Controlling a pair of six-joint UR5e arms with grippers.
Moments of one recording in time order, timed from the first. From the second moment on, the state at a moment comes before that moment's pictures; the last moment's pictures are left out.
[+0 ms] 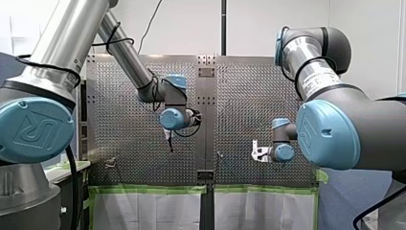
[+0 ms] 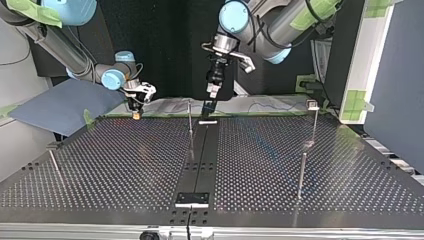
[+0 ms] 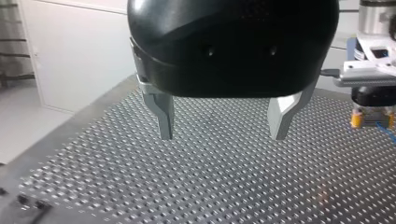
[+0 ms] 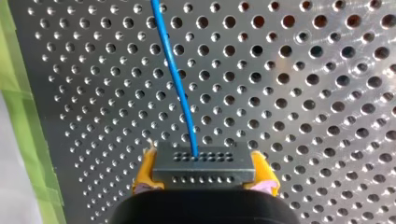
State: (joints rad) left arm -0.62 -1.92 -2.03 -2.31 -1.89 -1.85; right arm 1.81 -0.64 1.53 -0.63 1.45 1.57
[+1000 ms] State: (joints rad) left arm -0.61 -1.91 -2.32 -2.13 -1.87 -1.89; right arm 1.81 -0.64 1.53 -0.63 1.45 1.57
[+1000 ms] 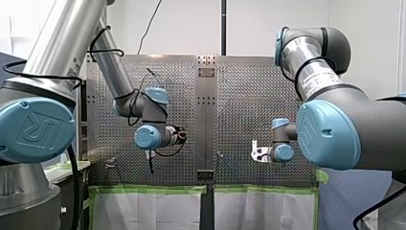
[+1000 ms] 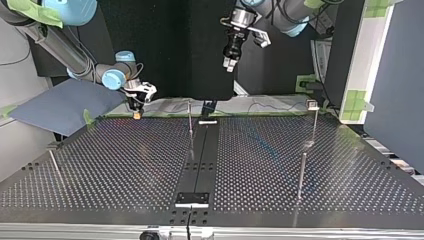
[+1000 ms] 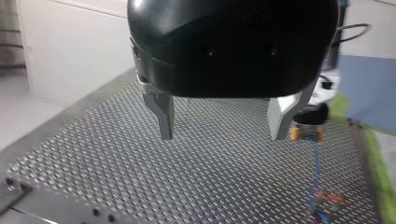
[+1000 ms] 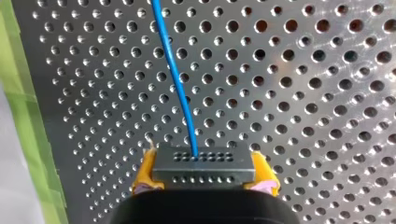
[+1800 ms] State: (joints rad) left arm -0.58 -1.91 -2.33 -2.14 -1.93 -1.89; right arm 1.81 -0.65 1.51 -0.62 1.47 1.57
